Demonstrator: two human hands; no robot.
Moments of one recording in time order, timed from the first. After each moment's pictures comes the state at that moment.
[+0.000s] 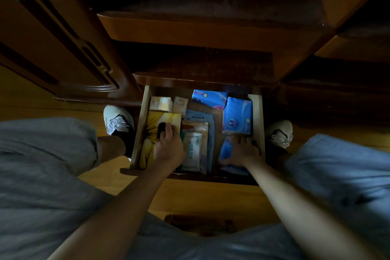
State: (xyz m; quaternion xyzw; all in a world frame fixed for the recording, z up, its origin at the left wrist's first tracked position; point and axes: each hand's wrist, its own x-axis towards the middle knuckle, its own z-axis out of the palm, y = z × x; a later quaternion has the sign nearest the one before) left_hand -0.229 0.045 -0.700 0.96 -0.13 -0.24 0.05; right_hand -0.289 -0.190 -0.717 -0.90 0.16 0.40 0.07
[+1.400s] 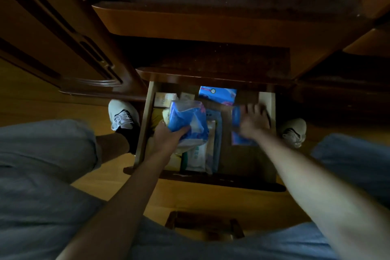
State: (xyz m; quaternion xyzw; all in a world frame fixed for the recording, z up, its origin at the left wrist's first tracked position) left_hand -0.201 0.058 -0.697 0.79 0.22 -0.23 0.53; right_hand -0.204 -0.223 -0.740 -0.95 0.13 0.28 0.01
